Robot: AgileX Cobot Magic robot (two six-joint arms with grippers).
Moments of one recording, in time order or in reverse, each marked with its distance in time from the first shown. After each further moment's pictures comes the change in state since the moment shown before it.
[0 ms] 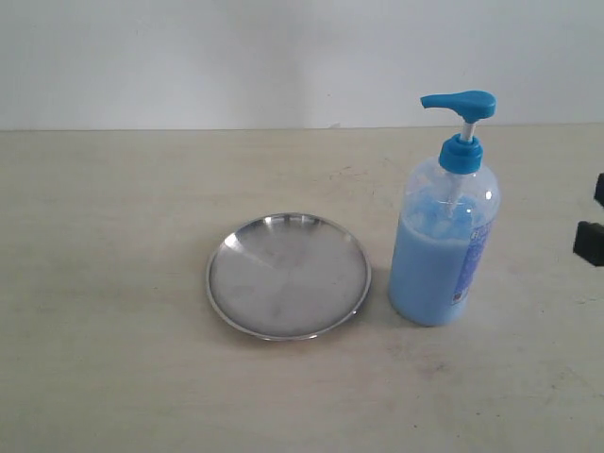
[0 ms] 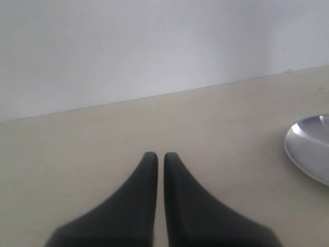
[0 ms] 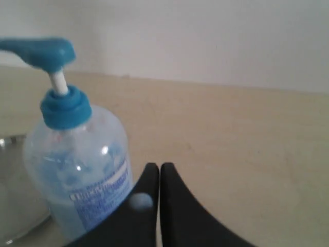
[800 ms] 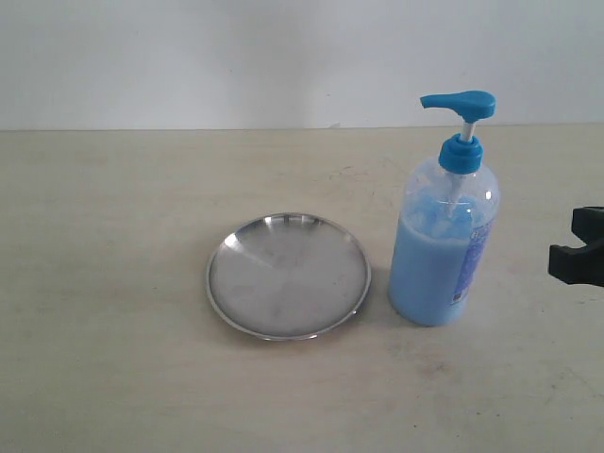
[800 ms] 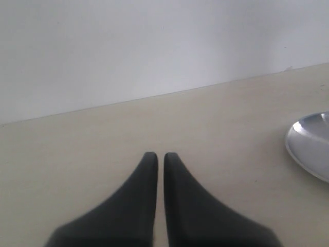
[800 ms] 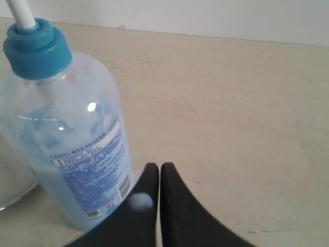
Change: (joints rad) left arm 0.000 0.000 0.000 0.003 0.000 0.010; right arm 0.000 0.121 0.000 -0.002 0.002 0.000
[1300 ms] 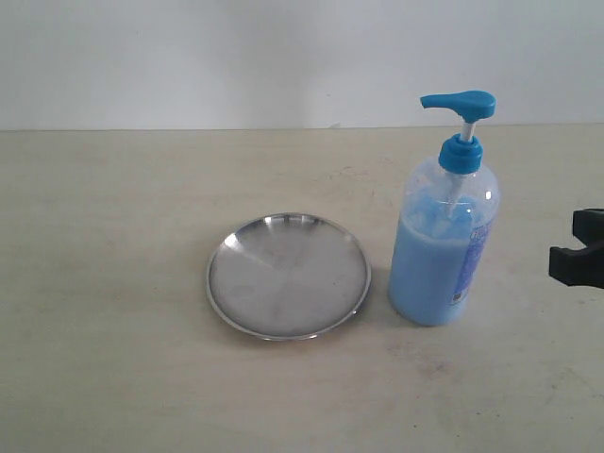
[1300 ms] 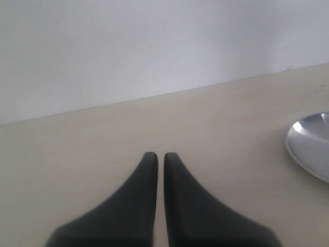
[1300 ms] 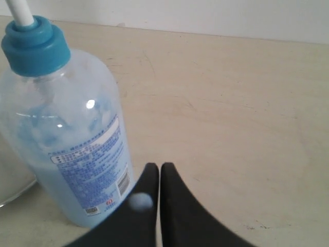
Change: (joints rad) left arm 0.000 0.000 0.000 0.000 0.000 0.000; right arm 0.000 0.000 0.000 0.000 0.010 0.000
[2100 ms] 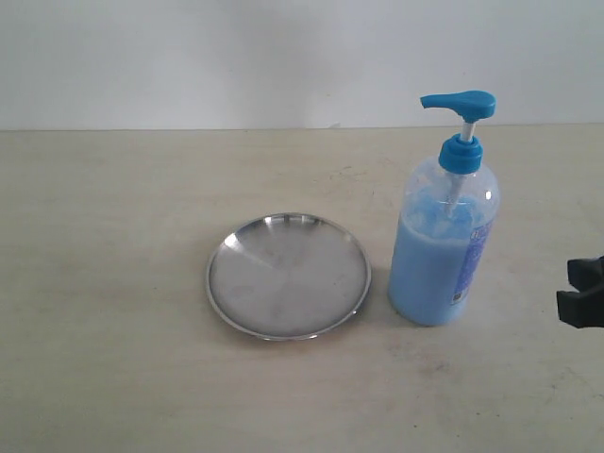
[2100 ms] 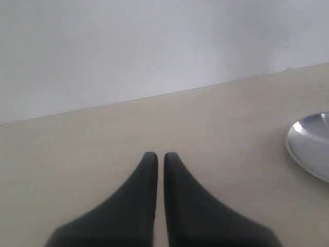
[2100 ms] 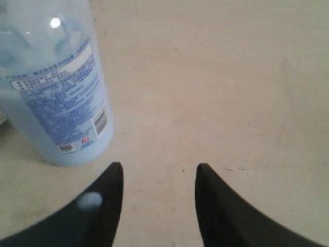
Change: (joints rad) left arm 0.000 0.000 0.000 0.000 0.000 0.000; right arm 0.002 0.000 -0.002 -0.006 0.182 -0.055
